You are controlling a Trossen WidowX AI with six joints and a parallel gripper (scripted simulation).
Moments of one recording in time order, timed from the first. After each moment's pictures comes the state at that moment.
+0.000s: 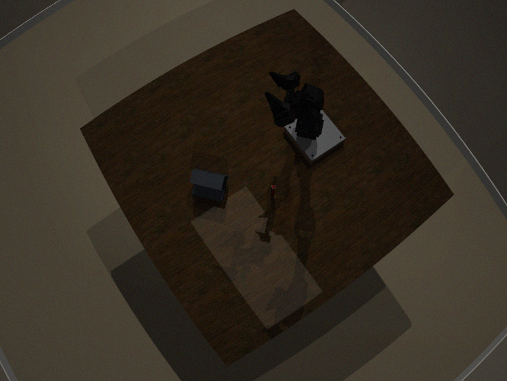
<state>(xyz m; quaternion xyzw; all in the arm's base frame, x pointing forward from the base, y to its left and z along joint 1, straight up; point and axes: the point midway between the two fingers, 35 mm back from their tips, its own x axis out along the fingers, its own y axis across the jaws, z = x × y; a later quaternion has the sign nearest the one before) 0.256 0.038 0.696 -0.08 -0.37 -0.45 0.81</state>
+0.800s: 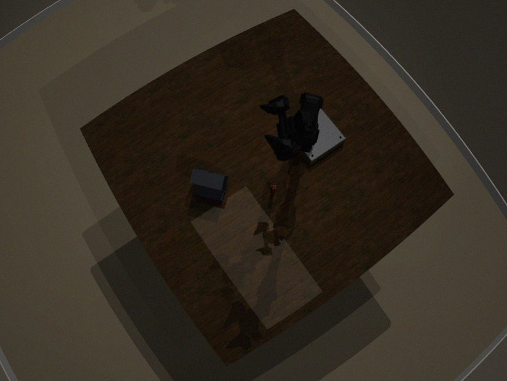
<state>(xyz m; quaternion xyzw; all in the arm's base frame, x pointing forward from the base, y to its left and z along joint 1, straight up) 0.335 0.099 0.675 -0.13 -0.38 -0.28 0.87</state>
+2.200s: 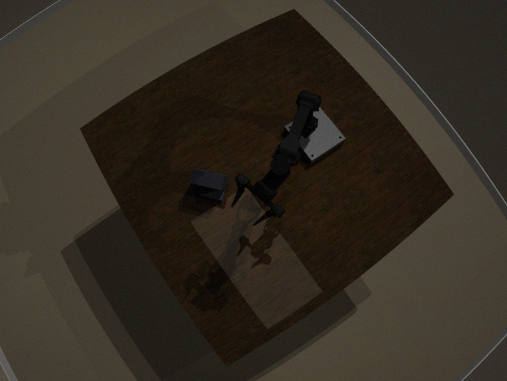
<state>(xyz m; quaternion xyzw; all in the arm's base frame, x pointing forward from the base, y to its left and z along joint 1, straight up) 0.484 0.172 0.385 -0.05 0.07 0.05 1.00</state>
